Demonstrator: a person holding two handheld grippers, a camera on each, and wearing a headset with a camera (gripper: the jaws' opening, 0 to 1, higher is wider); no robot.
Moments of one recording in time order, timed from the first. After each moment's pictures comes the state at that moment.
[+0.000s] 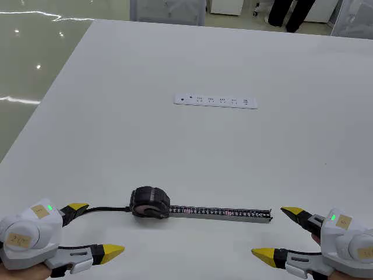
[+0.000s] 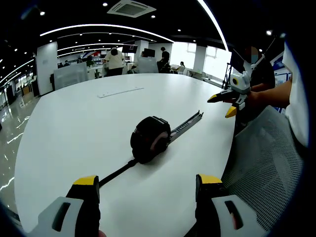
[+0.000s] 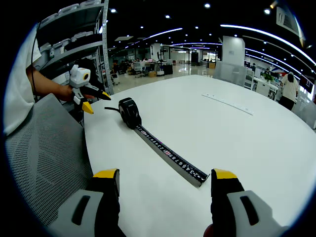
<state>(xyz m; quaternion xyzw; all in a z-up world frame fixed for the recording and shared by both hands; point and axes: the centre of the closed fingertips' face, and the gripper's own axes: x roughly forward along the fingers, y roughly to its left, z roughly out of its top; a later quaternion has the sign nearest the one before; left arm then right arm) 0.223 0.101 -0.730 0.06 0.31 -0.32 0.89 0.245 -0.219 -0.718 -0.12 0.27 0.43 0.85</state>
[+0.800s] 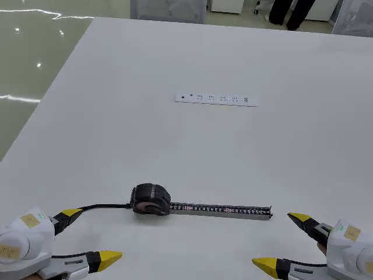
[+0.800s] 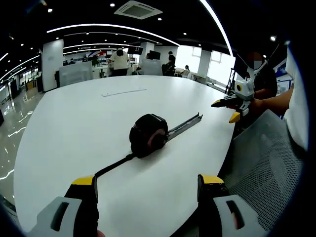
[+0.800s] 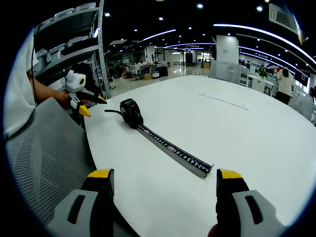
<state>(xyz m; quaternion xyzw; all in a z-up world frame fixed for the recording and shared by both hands) 0.205 0.106 -0.730 0.04 0.31 -0.30 0.90 0.228 -0.223 -0.718 -0.10 0.27 0.41 0.86</state>
